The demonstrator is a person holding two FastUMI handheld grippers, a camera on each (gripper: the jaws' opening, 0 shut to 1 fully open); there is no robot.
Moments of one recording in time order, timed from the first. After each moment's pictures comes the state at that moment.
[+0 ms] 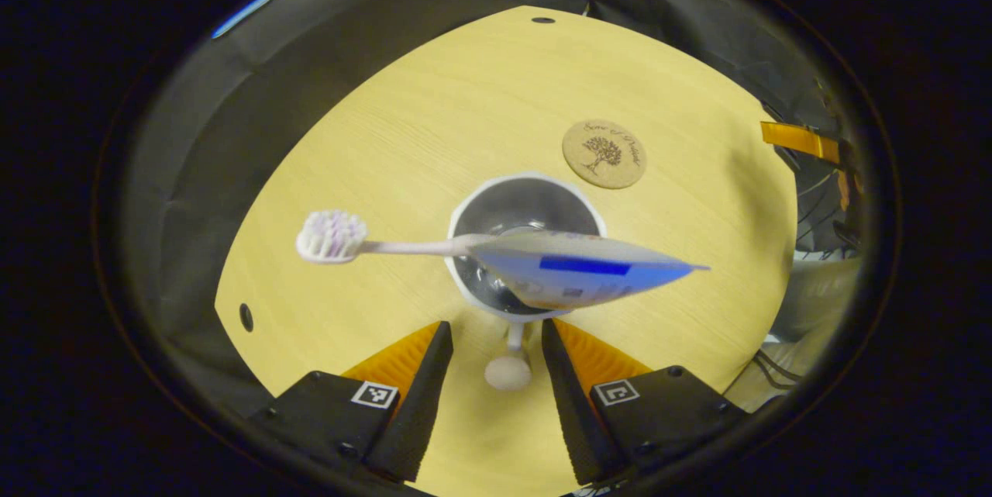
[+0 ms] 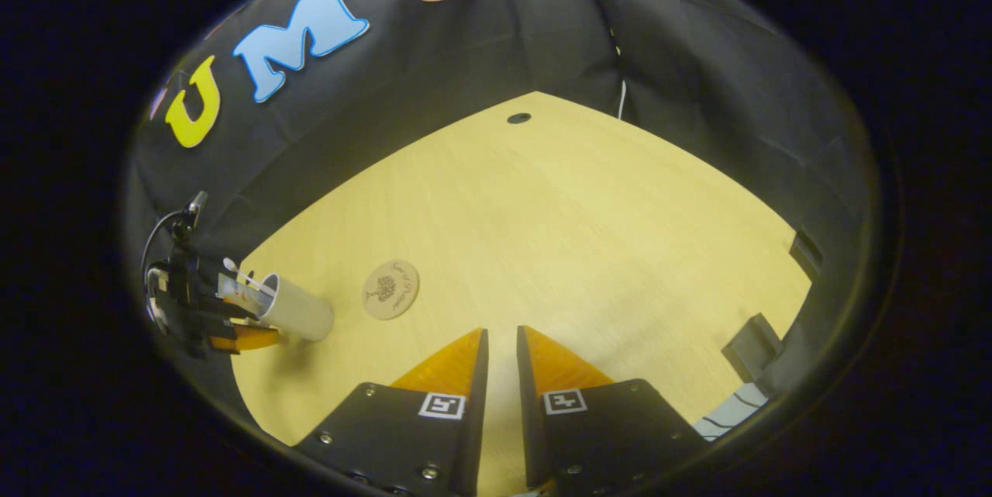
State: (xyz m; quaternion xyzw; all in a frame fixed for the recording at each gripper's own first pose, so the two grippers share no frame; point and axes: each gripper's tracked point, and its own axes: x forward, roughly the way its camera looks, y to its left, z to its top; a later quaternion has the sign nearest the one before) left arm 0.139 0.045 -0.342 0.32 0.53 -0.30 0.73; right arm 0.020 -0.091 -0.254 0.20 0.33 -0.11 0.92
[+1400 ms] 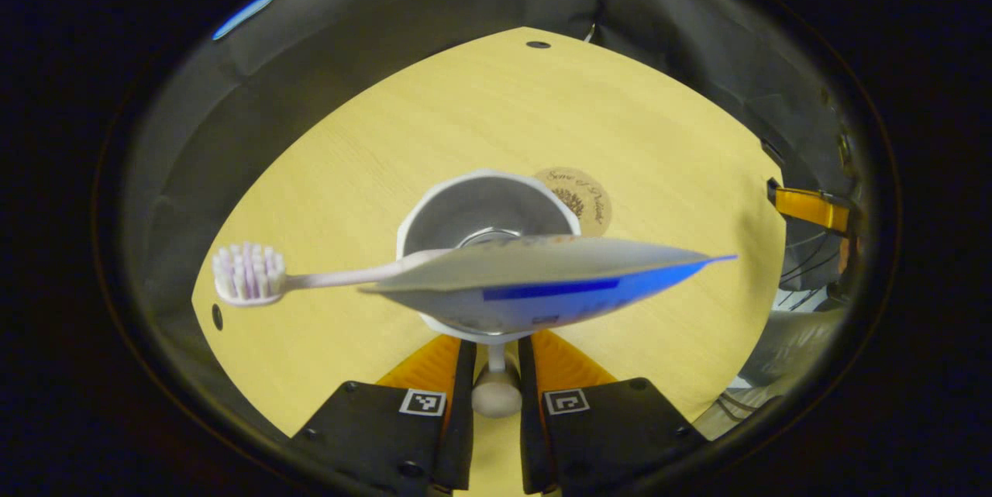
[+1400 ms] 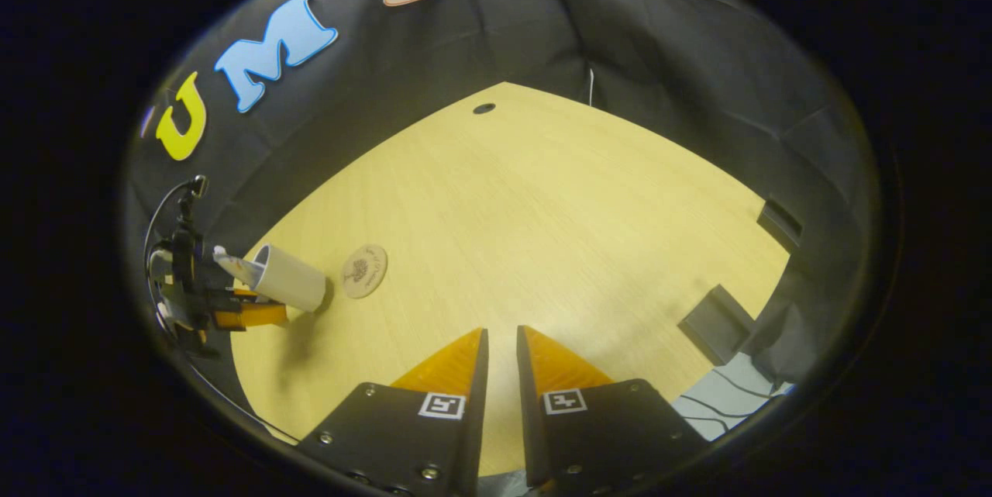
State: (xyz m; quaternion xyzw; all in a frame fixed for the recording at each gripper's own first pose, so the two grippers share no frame) left arm 0.146 -0.046 -0.337 0.26 0.50 -0.31 0.76; right arm -0.026 -0.119 -0.263 0.23 0.34 -0.13 0.90
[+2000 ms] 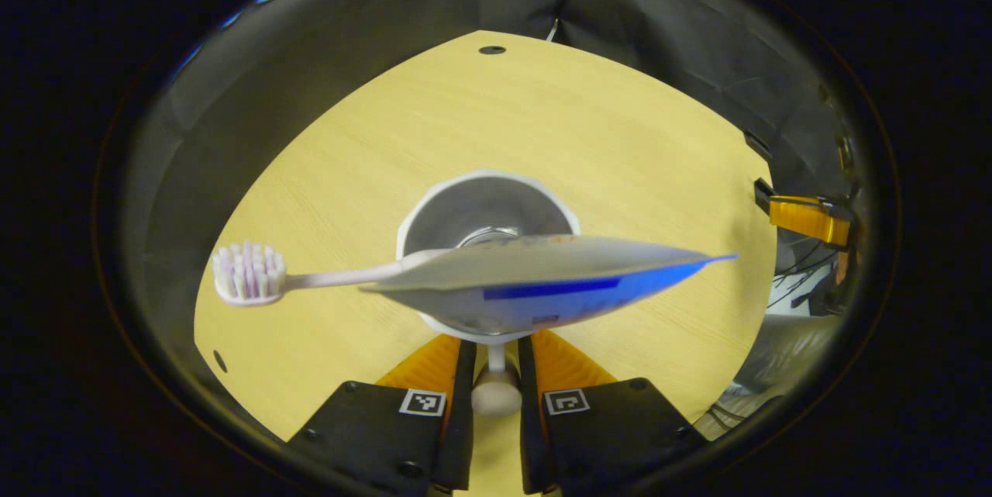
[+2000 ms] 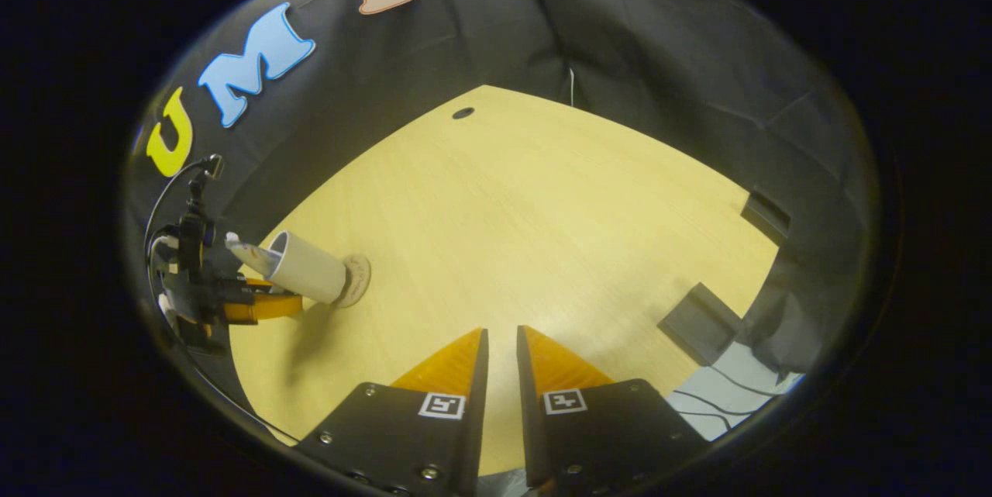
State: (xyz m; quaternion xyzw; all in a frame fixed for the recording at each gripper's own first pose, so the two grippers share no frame) left arm 0.163 -0.108 -0.339 0.29 0.50 -0.36 0.74; right arm -0.034 -0.140 -0.264 0.25 0.34 -0.15 0.89
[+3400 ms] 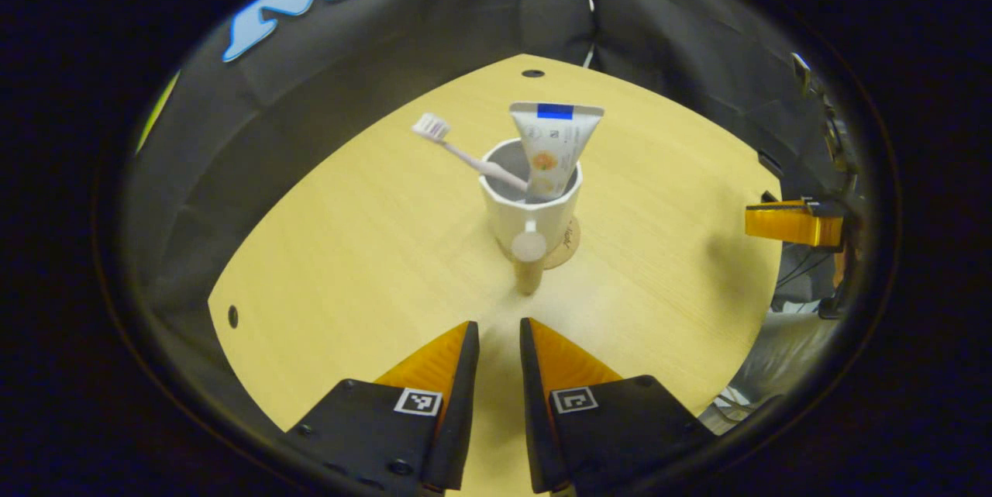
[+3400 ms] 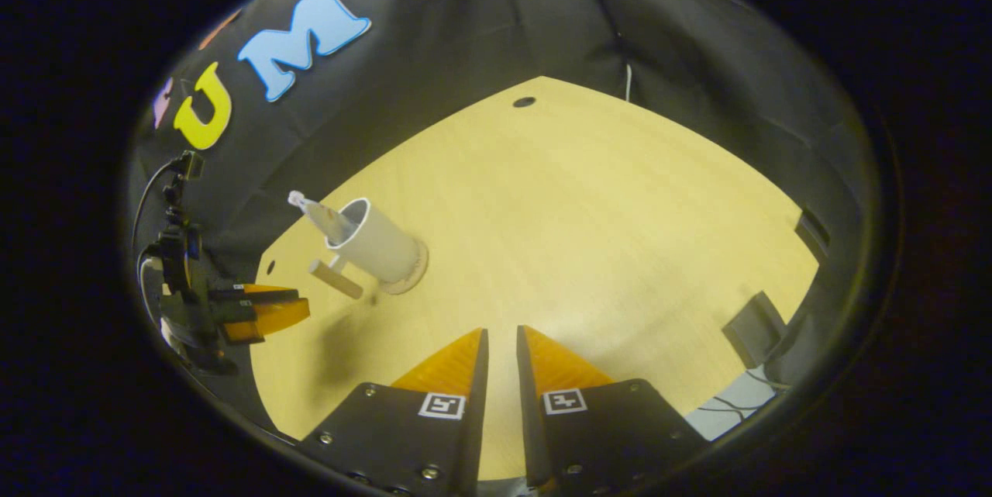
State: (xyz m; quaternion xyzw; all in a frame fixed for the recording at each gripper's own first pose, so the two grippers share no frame) left arm 0.135 -0.018 -0.257 0.25 0.44 -0.27 0.82; right arm 0.004 -0.066 -0.249 0.21 0.34 -0.05 0.91
